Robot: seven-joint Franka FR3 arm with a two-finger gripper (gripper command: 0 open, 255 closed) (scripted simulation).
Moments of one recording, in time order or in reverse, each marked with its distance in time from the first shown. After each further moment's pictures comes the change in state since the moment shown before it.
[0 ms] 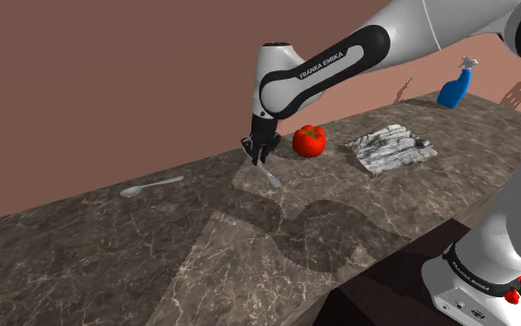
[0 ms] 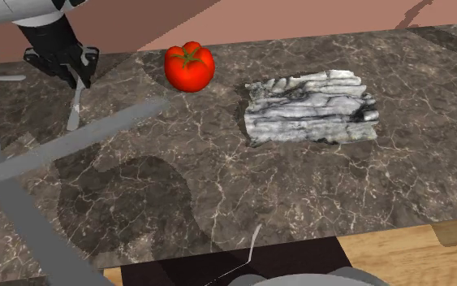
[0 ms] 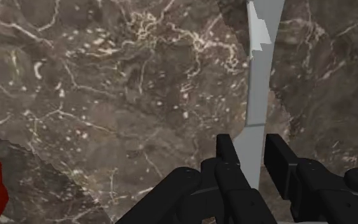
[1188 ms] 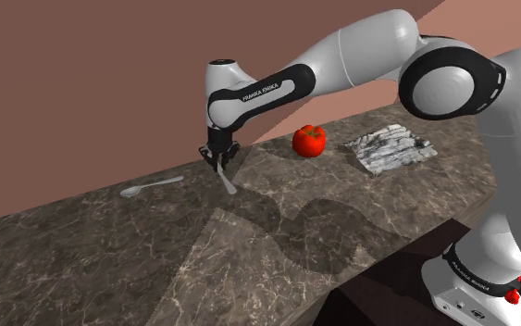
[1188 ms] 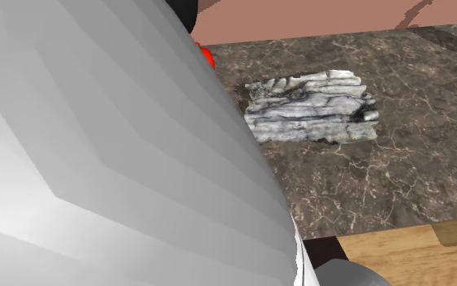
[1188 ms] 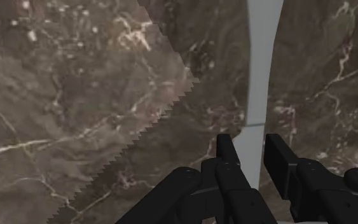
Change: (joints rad) arm 0.109 0.433 -0.002 0.562 -0.079 -0.118 0.135
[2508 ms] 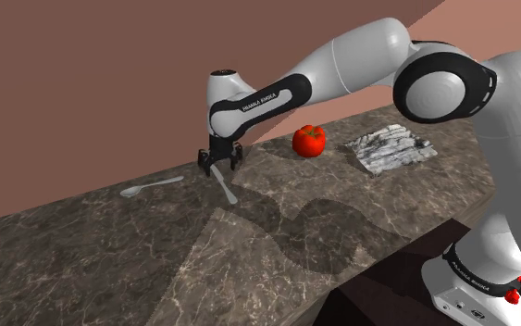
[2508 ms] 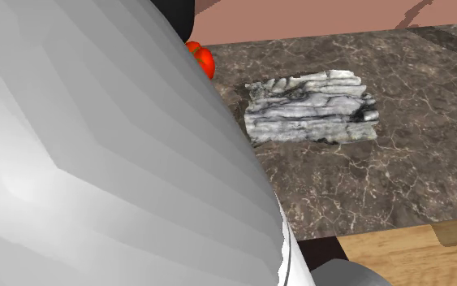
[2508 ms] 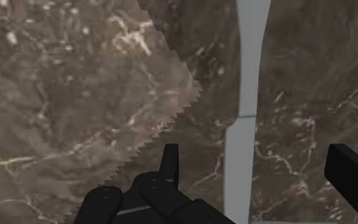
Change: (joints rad) arm 0.001 0.030 -0.001 -0.019 -0.001 0.049 -0.004
